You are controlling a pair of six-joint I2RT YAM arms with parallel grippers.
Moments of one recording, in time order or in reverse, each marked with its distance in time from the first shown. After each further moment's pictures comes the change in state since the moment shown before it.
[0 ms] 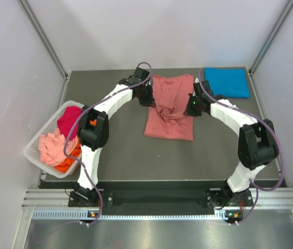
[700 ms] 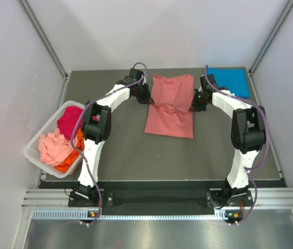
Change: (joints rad) left arm 0.103 0.182 0.079 0.151 0.134 0.012; right arm -0.154 0.269 0.218 -0.056 -0.103 -0.044
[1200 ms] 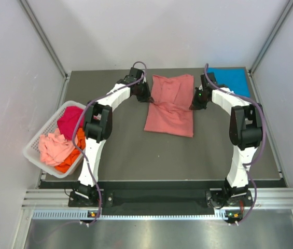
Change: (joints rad) left arm 0.008 0.053 0.067 0.004 -0.023 0.003; right arm -0.019 0.066 0.074 -0.019 -0.001 -0.009
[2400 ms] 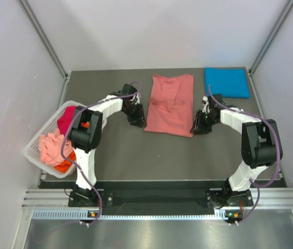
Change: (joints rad) left arm -0.003 -0.313 -0.523 -0.114 0.066 0.098; right arm -0.024 -0.305 -0.481 0.029 -0.201 -0.112
